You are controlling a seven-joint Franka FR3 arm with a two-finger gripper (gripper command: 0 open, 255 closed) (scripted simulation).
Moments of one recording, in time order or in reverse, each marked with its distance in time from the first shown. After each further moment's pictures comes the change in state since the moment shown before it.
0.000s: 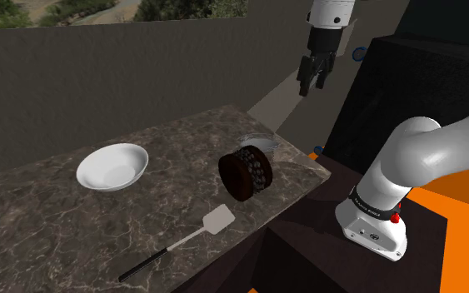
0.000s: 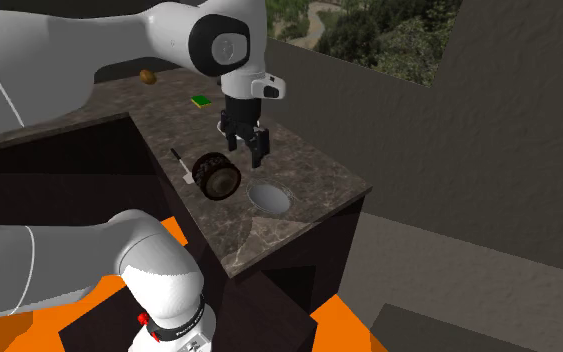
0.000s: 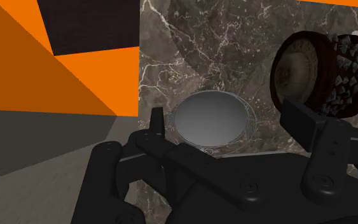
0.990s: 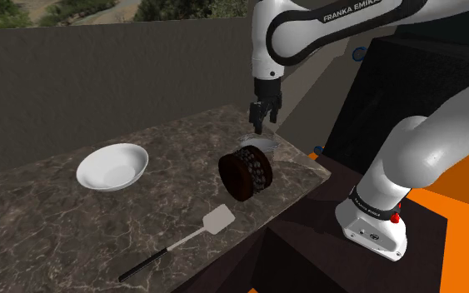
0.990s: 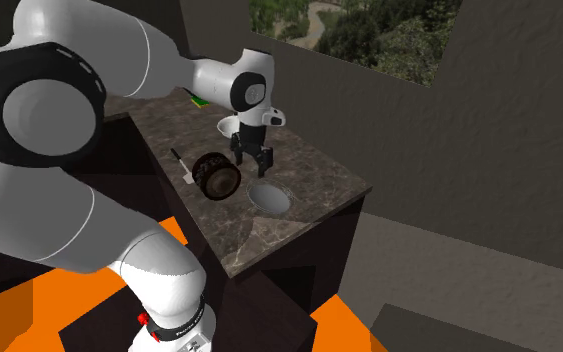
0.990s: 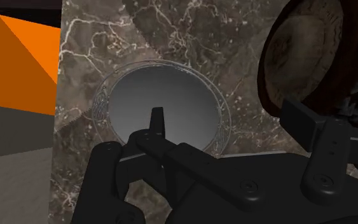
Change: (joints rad) arm 0.069 0.418 0.130 -0.012 0.057 0.348 0.013
